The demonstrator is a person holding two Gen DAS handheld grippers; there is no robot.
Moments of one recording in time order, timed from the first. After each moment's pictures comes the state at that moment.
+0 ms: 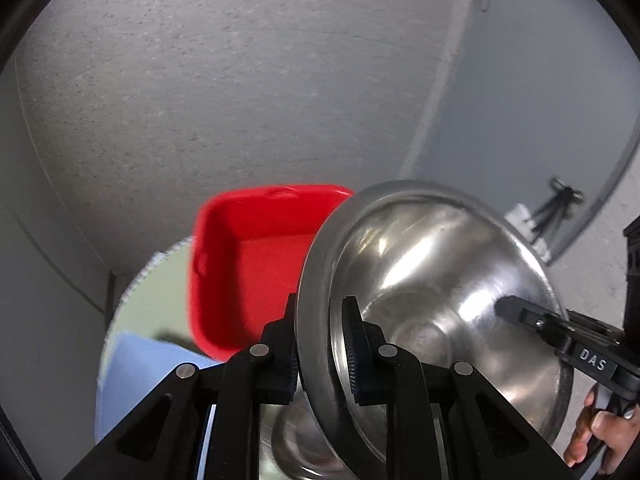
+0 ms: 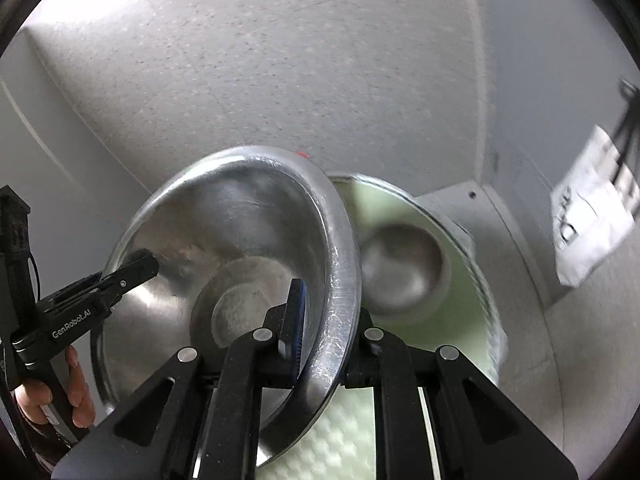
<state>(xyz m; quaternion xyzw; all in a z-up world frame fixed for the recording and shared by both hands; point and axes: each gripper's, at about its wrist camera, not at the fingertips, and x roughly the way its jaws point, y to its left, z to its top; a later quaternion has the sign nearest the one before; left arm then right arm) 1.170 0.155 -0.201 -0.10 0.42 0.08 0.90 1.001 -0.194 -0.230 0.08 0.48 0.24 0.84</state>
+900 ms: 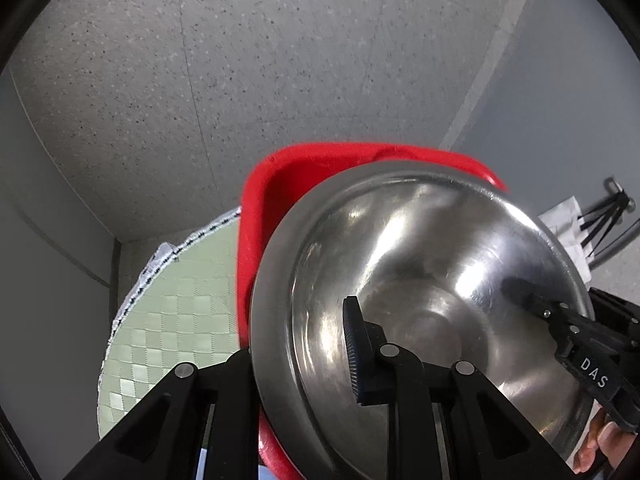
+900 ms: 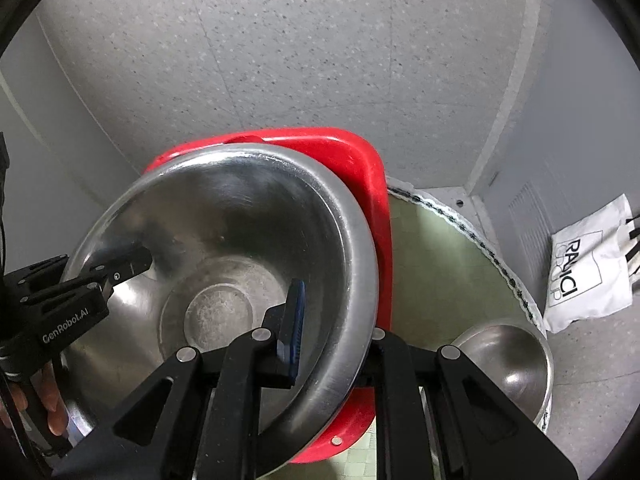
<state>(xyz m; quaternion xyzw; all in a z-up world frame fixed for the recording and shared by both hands) 1.255 0.252 -0.324 -0.13 0.50 0.09 0.85 1.106 -0.048 -0.313 -0.06 0.52 0.20 0.83</state>
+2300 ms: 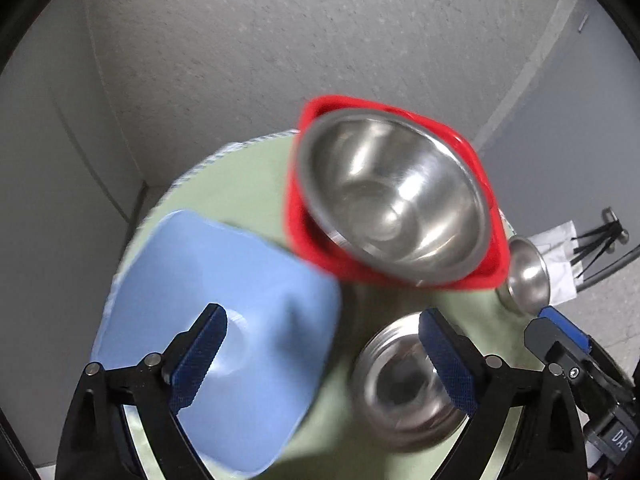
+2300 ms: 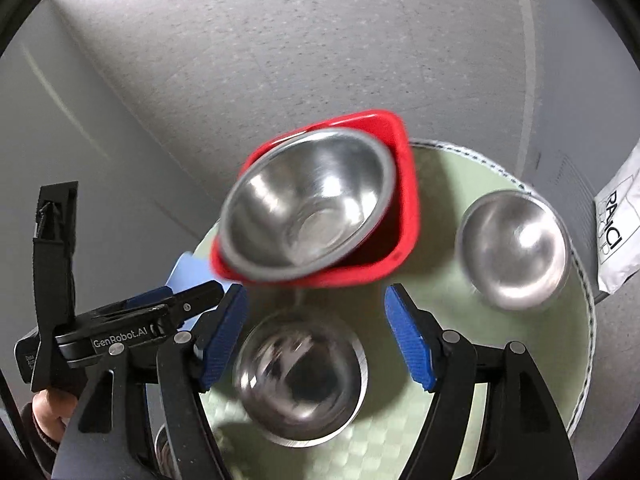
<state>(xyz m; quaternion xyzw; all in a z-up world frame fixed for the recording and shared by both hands) 1.097 0.193 -0.247 -0.20 0.48 0.17 0.84 0.966 -0.095 -0.259 0.06 0.49 0.29 0.82</state>
